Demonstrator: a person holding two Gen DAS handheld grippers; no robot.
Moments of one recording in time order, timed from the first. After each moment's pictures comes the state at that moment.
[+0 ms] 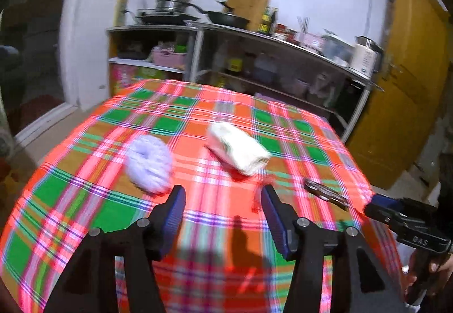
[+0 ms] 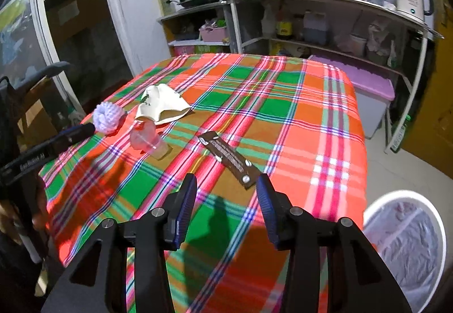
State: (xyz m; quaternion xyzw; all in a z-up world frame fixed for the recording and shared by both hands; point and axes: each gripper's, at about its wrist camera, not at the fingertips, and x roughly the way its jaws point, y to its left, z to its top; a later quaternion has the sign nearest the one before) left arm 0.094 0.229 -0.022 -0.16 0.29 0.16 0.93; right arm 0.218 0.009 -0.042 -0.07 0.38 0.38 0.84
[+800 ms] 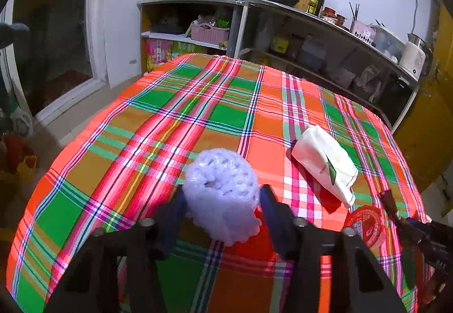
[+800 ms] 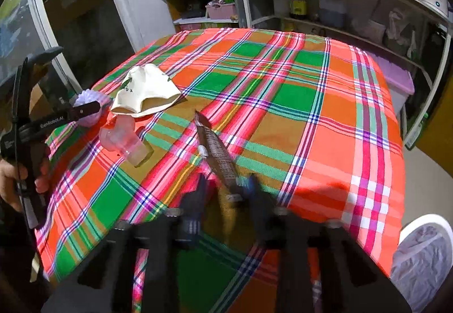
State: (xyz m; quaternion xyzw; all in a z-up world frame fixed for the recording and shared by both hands) left arm 0.142 0.305 -0.060 -0.17 0.35 0.23 0.89; right arm 0.258 0.039 -0.073 -0.08 0.42 0.39 0.82
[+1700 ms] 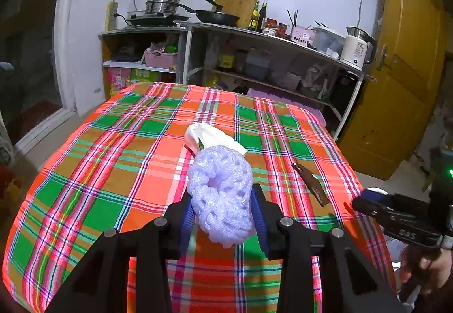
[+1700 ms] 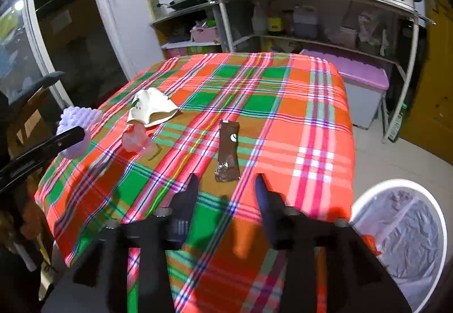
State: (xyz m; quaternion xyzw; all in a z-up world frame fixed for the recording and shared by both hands) left arm 0.097 0.187 0.000 -0.14 0.31 0.14 0.93; right arm 0.226 -0.007 -0.040 -0.05 0.39 0.36 0.84
